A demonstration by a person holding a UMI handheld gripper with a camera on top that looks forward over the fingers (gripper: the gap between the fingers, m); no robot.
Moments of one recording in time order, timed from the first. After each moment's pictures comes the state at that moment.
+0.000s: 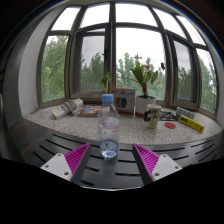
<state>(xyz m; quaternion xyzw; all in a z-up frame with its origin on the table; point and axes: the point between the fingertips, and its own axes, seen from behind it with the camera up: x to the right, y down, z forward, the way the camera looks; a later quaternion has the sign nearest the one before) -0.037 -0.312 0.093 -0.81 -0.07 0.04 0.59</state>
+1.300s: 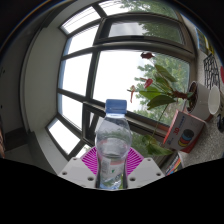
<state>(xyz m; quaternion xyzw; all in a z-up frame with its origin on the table) -0.050 -0.074 0.392 -0.47 0.21 0.60 0.61</state>
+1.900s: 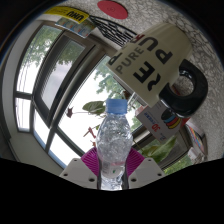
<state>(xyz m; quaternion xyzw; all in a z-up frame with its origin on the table) 0.086 0.053 0.269 -0.23 0.51 0.77 0.30</state>
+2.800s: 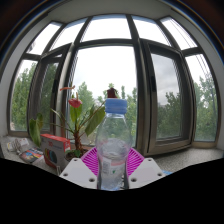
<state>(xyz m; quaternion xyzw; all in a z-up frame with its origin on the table) 0.308 0.075 0.264 -0.69 -0.02 0.01 0.72</state>
